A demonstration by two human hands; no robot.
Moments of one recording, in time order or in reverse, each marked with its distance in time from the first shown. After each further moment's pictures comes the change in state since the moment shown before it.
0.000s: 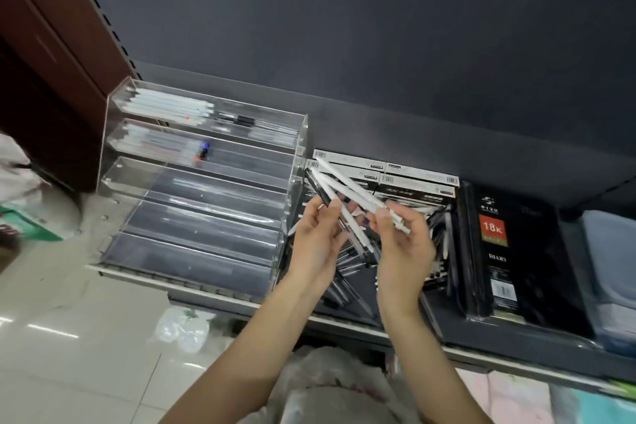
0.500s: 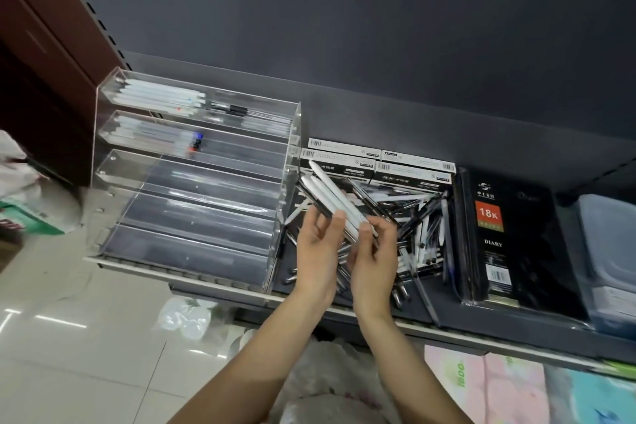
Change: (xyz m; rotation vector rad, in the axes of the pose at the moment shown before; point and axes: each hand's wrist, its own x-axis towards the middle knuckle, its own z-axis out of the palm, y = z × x) left_hand -0.020 -0.027 -0.004 0.294 0.106 0.123; right_hand -0.023 0.037 -0.001 -0.260 -0.071 0.070
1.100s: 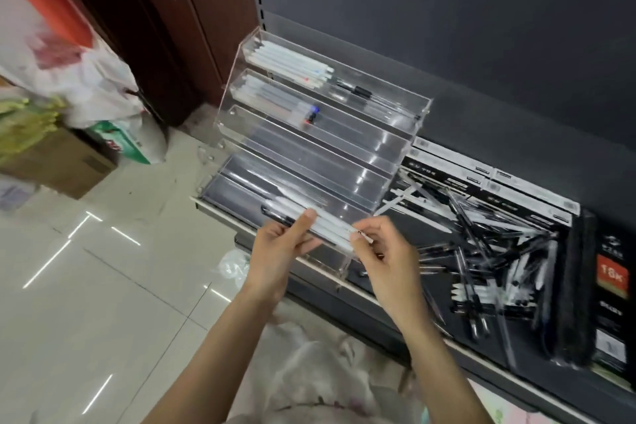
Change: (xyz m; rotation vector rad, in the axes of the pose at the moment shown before) left_hand -0.027 0.087 -0.138 0.234 0.259 -0.038; right_hand -0.036 -0.034 0.060 -0.230 -0.729 -0.121
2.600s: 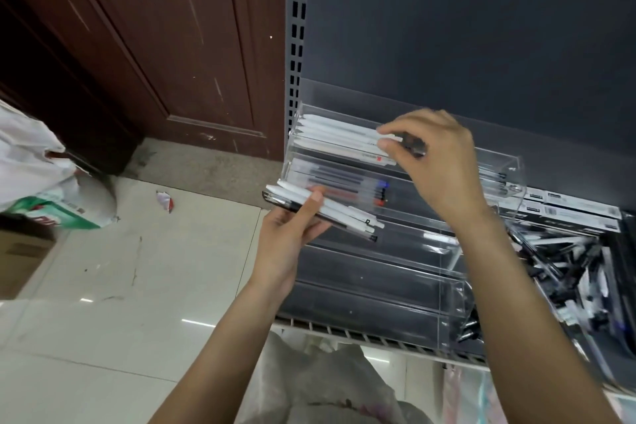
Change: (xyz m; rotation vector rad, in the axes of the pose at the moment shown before) left_hand 0.180 0.127 -0.099 -0.158 -0.249 -0.102; right_hand 0.228 -0.117 0.066 -0.709 0.358 -0.338
